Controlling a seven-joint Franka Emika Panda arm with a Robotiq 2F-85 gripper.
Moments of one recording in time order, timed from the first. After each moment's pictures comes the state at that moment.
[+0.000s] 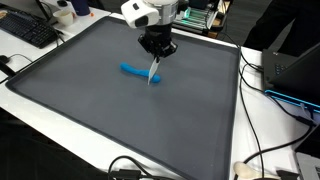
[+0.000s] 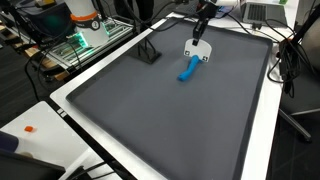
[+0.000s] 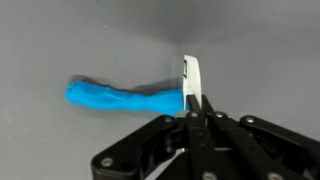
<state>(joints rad) 0.19 0.40 0.08 -1.91 -0.14 2.19 0.23</state>
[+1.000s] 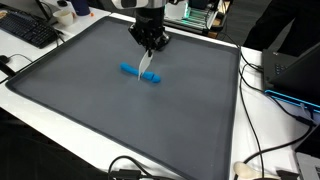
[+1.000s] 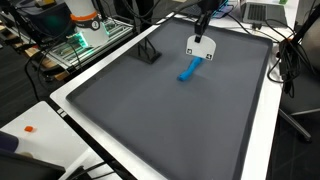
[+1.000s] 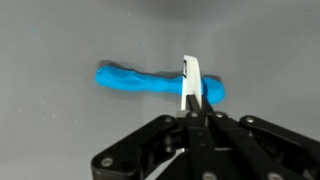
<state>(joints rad) 0.18 0.35 0.06 -1.92 -0.16 2.19 0.23</state>
